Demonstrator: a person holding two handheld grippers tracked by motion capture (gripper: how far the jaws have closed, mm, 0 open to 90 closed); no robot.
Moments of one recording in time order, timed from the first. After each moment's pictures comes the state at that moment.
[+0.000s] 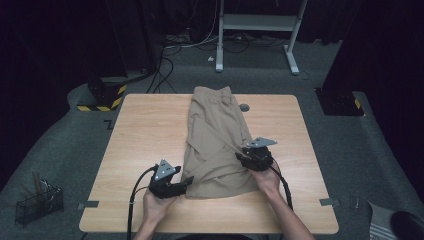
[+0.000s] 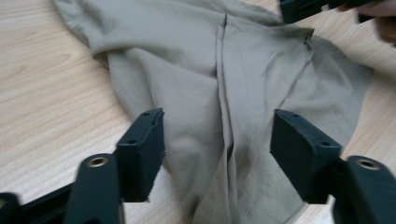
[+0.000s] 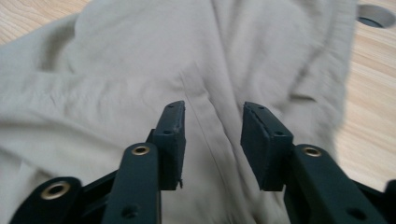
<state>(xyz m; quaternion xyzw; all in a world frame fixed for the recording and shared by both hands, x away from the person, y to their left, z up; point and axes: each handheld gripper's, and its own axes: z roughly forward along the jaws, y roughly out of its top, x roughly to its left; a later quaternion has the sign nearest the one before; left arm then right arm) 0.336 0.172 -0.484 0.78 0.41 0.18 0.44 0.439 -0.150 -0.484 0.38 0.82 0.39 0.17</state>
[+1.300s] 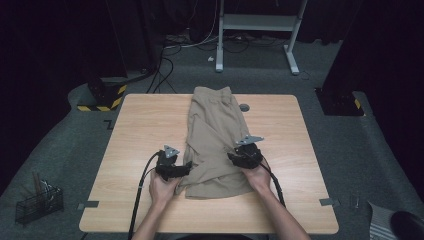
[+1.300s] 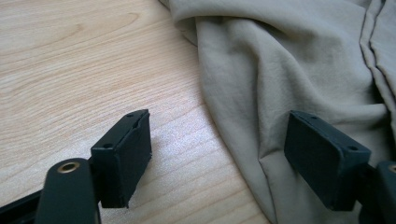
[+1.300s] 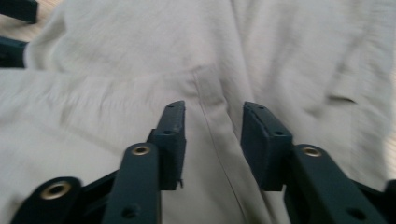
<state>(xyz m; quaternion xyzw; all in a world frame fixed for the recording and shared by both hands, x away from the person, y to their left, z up) 0.409 0.171 -0.527 0.76 0.51 0.21 0.36 0.456 -0.123 -0.500 0.38 0.84 0.36 0.15</state>
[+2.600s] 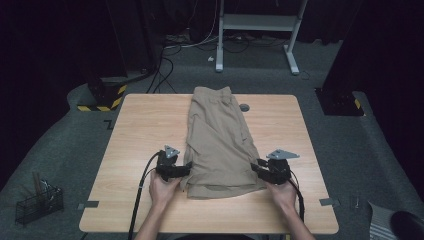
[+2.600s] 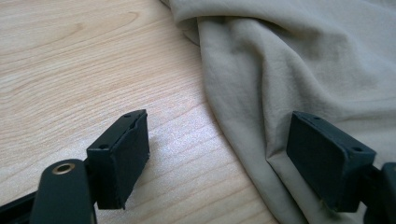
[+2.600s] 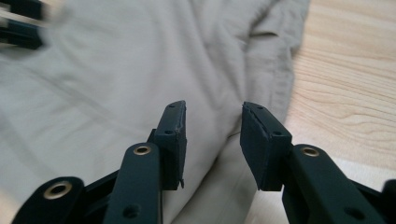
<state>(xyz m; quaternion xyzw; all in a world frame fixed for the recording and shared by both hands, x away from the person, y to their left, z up) 0.409 0.170 -0.527 0.76 0.51 0.21 0.35 0.402 -0.202 -0.491 0.43 0.80 0.40 0.15</state>
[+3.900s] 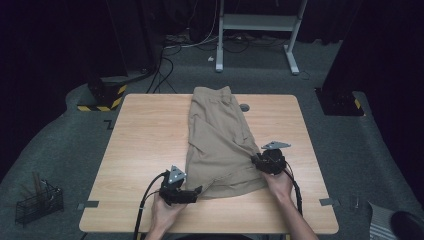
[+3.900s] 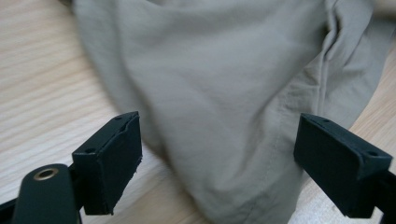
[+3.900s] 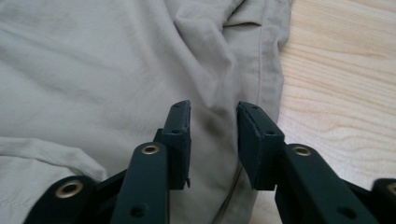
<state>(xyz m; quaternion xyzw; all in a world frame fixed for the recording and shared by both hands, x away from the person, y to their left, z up) 0.331 0.138 -0.512 0.79 0.44 0.16 0.39 0.438 -0.197 -0.504 0.45 0.81 0.35 0.16</state>
